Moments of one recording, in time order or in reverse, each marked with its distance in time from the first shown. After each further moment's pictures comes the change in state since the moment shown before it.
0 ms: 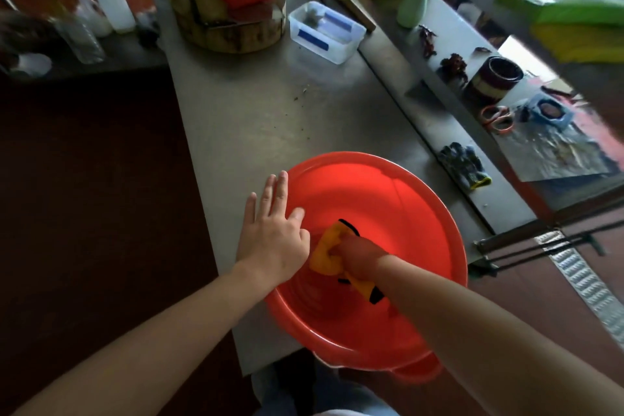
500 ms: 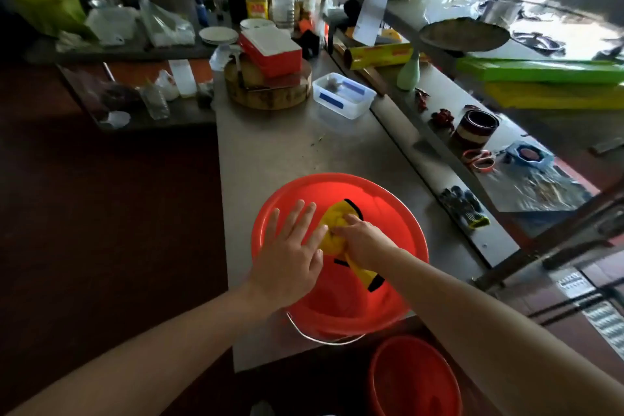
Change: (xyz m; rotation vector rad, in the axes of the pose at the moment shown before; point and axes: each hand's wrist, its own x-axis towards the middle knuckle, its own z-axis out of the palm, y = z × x) left_hand -0.075 0.070 -0.028 0.076 0.307 0.179; right_hand -0.099 0.000 -0.073 -0.329 0.316 -0.302
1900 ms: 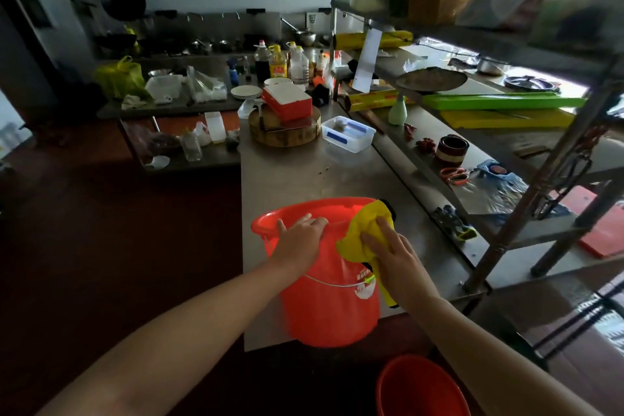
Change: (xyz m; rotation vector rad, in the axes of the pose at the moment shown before) left_hand -0.013 0.082 -0.058 -0.214 -0.158 -0.264; right_hand -0.197 0.029 0.017 0.092 0.682 -0.178
